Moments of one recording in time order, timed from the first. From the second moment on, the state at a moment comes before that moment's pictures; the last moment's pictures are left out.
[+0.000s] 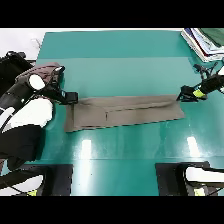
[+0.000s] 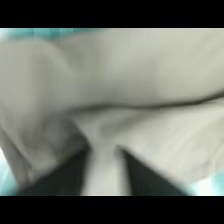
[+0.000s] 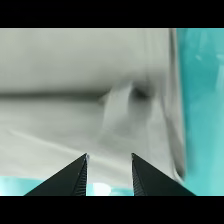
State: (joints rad) left arm -0.18 -1.27 1.07 1.22 -0.99 -1.57; right arm -0.27 -1.42 1.26 -1.25 1.38 1.42
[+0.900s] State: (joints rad) left arm -0.44 -1.44 1.19 1.01 -0.81 -1.62; right arm -0.59 -1.64 1.08 -0.80 1.37 1.09
